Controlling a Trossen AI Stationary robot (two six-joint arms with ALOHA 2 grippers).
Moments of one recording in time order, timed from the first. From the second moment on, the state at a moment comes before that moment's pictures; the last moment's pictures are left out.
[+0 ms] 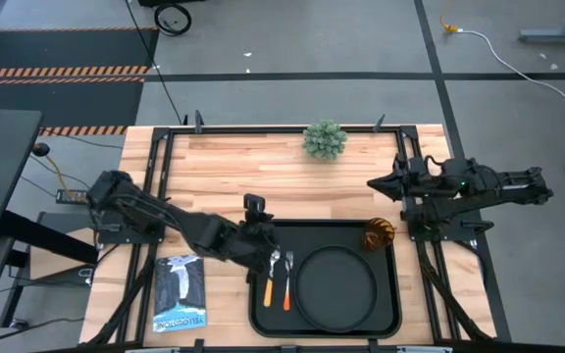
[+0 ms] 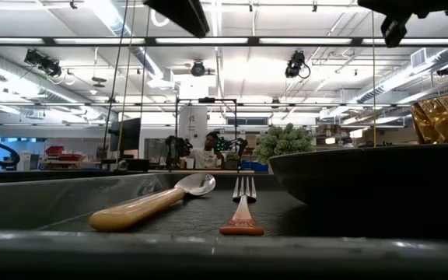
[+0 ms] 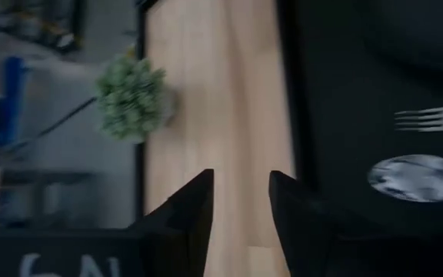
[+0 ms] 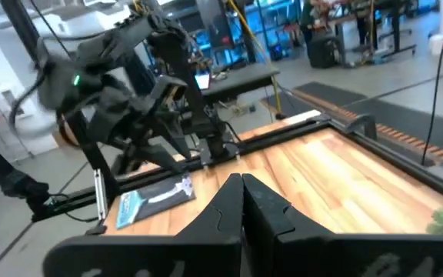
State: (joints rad) left arm -0.40 1.72 1.51 -0.86 -0.81 0.07; right arm 0.11 0.36 0.52 -0.19 0.20 0.29
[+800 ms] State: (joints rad) left arm -0.34 1.11 0.78 -0.22 -0.52 0.15; right arm 0.16 0.24 0.01 0.54 0.21 0.19
